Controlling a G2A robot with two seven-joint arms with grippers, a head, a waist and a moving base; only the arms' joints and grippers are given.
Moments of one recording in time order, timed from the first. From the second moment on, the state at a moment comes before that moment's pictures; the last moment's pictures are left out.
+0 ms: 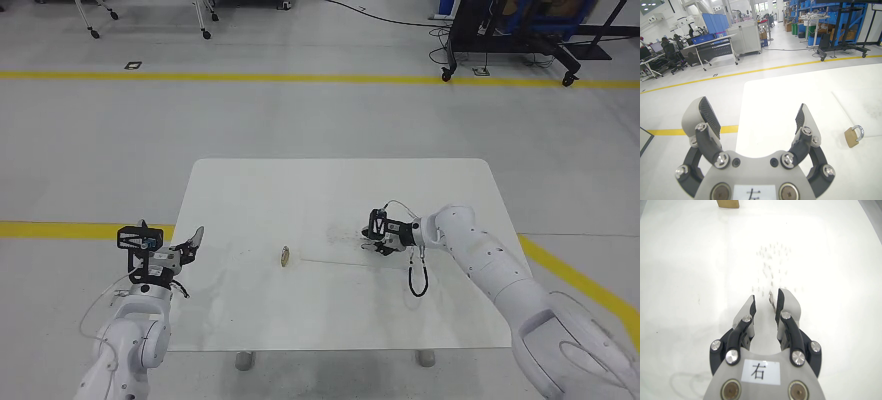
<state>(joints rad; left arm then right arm) 1.73 -1.15 -1.60 -1.80 1.33 0.00 0.00 -0.72 -1.21 0.74 -0.66 -1.60 -0.99 -0.24</state>
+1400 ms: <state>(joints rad) 1.73 -1.15 -1.60 -1.80 1.33 0.00 0.00 -0.78 -1.16 0.81 -0.73 -1.53 -0.99 -0.64</state>
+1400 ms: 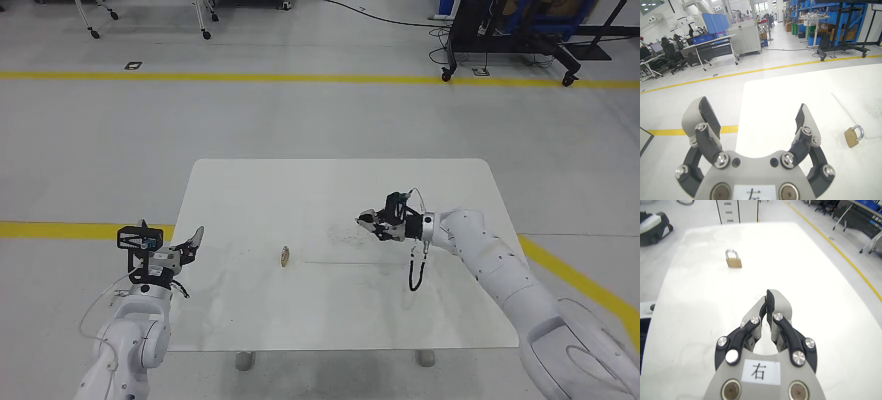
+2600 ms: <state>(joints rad) 1.57 -1.18 -1.52 -1.80 0.49 -0.13 -0.38 -0.87 -1.20 0.69 -0.90 -1.02 -1.01 -0.80</state>
